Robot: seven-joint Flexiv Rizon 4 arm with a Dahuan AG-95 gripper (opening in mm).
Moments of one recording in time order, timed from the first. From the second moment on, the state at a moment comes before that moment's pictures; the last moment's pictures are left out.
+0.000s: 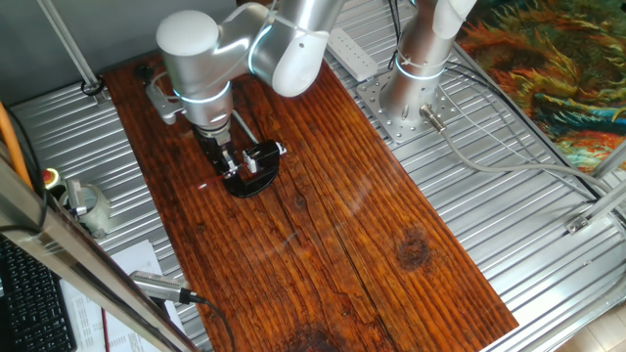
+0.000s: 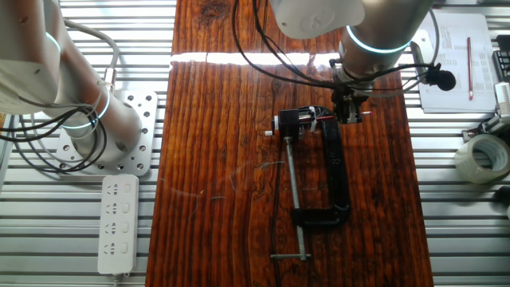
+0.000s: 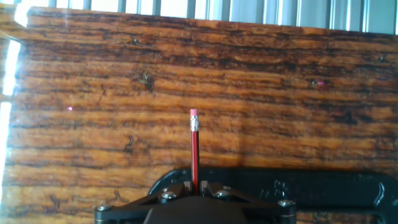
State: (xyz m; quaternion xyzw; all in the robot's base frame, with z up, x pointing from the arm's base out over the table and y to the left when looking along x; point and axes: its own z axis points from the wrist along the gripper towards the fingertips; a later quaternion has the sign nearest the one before) arm 0.546 0.015 0.067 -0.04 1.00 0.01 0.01
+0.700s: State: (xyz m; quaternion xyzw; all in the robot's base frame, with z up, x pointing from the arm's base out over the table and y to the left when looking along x) arm 0.533 0.013 0.064 -0.04 1.00 0.01 0.01
